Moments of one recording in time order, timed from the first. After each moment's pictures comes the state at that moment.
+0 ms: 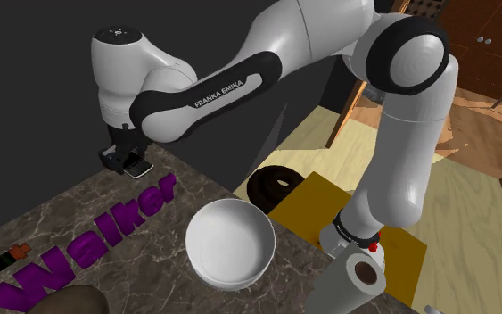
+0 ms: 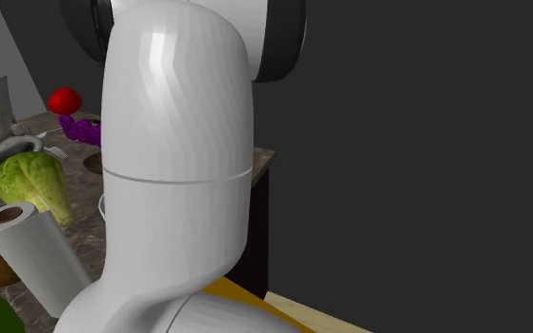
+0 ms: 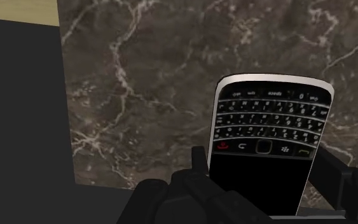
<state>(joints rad) 0.29 0.32 0.43 -1.80 -0.28 2.28 0.55</state>
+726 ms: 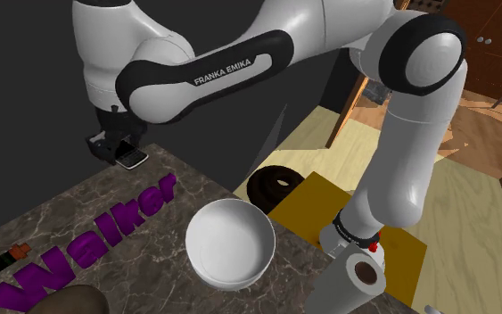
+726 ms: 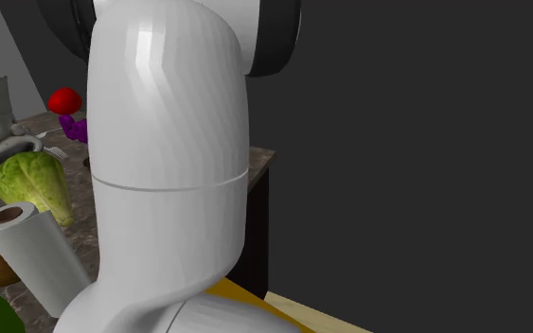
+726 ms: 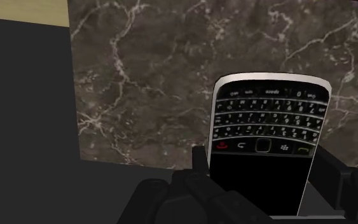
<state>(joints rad) 0.30 0.28 0.45 -1.73 -0.25 2.16 0.55</state>
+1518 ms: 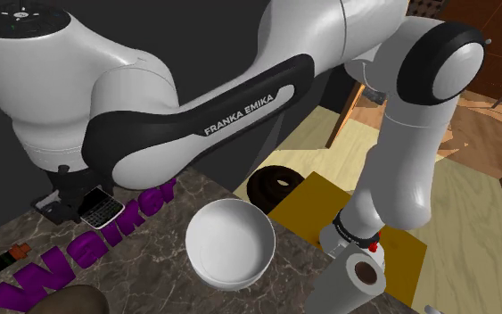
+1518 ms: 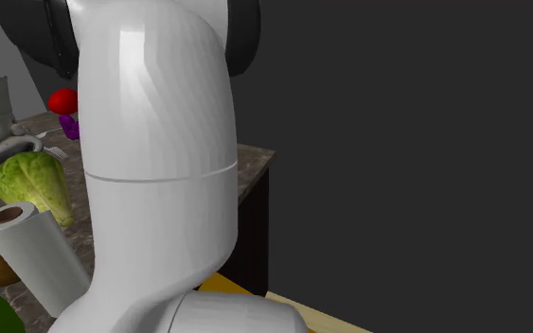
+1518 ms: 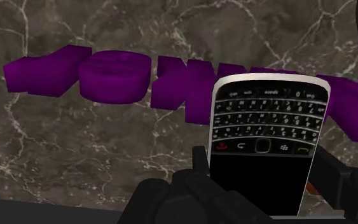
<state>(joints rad) 0.50 0.31 0.52 -1.68 -0.33 2.10 0.82</state>
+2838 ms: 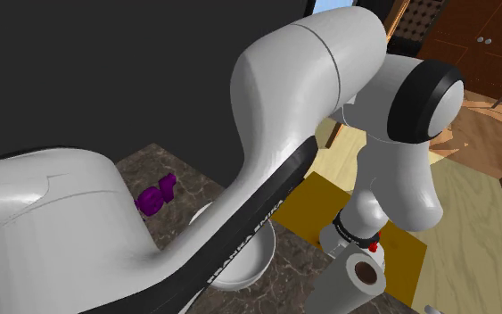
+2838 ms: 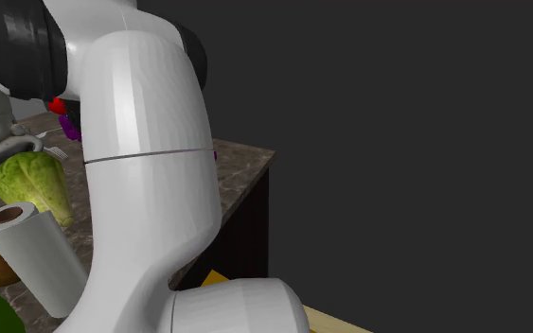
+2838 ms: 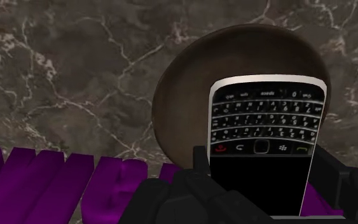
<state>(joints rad) 0.80 0.53 0.54 -1.45 -0.49 1.99 1.15</state>
